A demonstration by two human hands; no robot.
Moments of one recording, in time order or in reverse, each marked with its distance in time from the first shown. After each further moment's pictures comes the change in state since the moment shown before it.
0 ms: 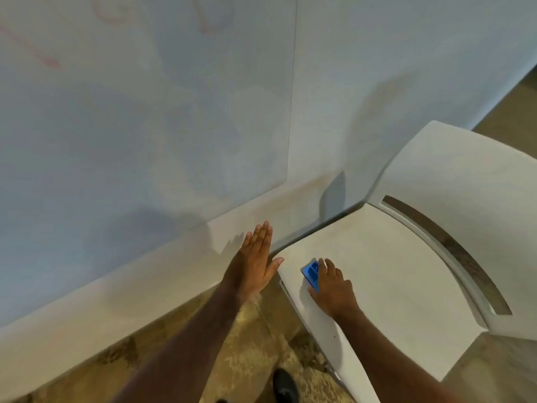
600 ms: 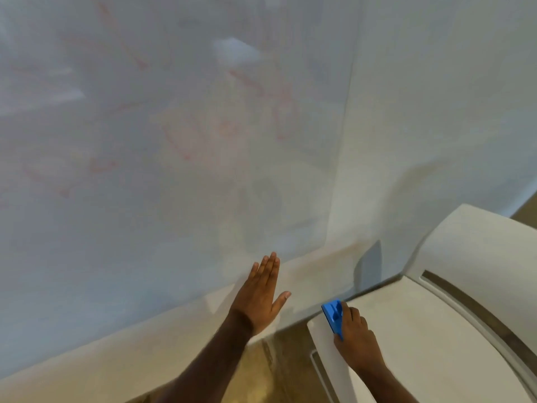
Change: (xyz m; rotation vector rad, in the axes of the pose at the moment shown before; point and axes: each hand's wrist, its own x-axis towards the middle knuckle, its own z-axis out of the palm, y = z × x) left_hand -0.010 -0.051 -0.110 -0.001 -0.063 -0.090; right_hand 0.011 -0.055 -0.057 0.091 0.116 -0.071
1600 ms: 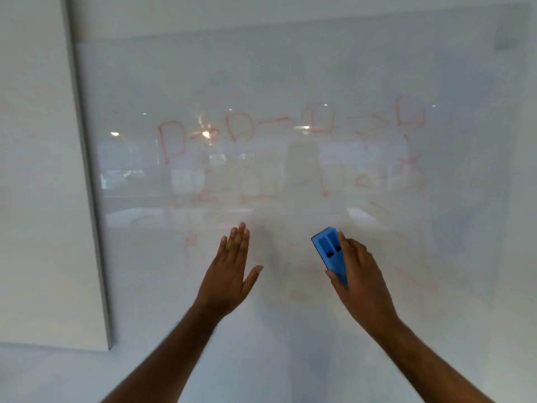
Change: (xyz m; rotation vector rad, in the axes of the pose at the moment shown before) left_hand -0.193 -0.180 -0.407 0.453 0.984 -0.253; right_hand -0.054 -0.408 -0.377 0.288 0.895 -1.046
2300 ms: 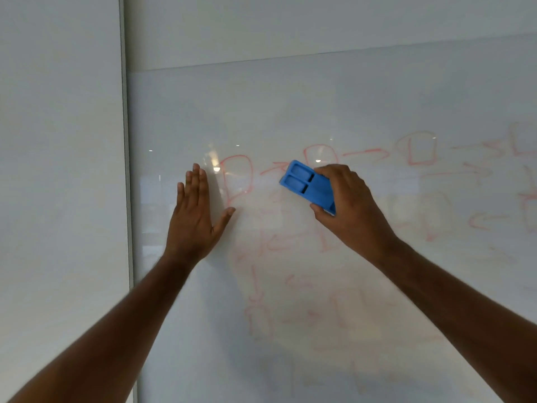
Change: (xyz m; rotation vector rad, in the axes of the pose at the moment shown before) left_hand 0.134 -0.277 -0.097 0.092 0.333 -0.118; right_hand 0.245 -0.194 0.050 -0.014 0.251 -0.341
